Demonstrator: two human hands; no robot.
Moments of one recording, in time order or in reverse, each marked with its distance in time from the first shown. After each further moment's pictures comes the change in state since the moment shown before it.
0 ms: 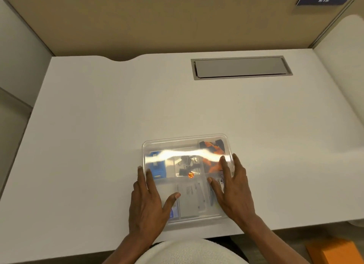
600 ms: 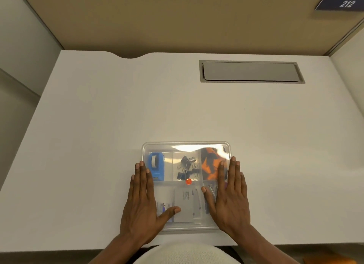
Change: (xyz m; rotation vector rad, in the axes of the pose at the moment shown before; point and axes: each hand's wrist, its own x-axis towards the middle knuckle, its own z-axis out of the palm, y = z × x) left_hand 0.010 -0.013 0.013 0.027 -0.021 0.153; right_hand 0.006 0.012 0.017 -0.151 -0.017 -0.108
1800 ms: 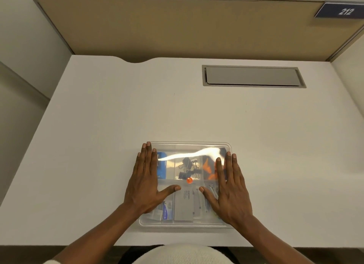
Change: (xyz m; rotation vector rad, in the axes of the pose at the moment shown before) left_hand 0.056 -0.007 -0.012 -0.035 0.015 0.124; right_hand 0.018 0.010 -0.005 -0.004 0.028 -0.163
